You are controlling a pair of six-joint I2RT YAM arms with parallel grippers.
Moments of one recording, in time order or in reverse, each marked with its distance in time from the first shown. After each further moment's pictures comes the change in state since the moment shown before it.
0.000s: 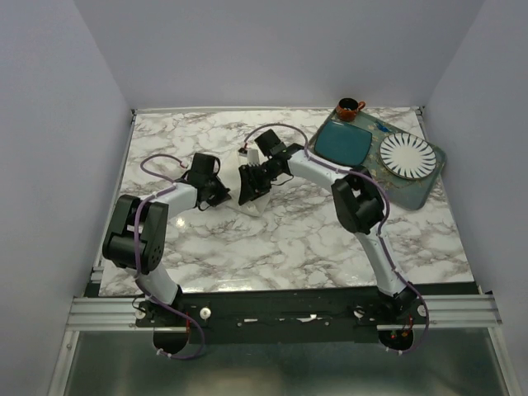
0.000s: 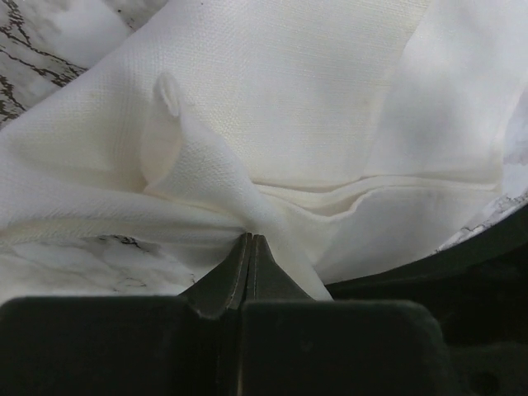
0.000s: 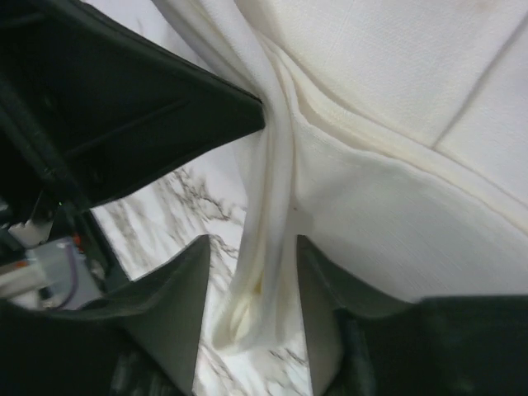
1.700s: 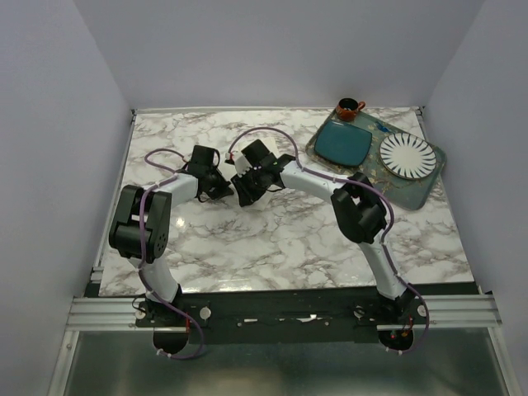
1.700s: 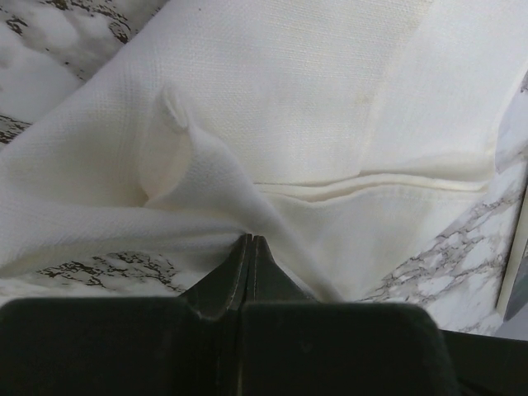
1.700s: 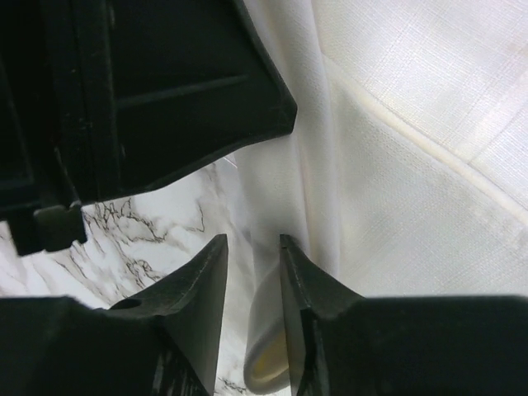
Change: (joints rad) left arm 0.029 0.097 0.119 -0.050 0.079 0.000; right arm 0.114 -0.108 -0.101 0.076 0.408 -0.267
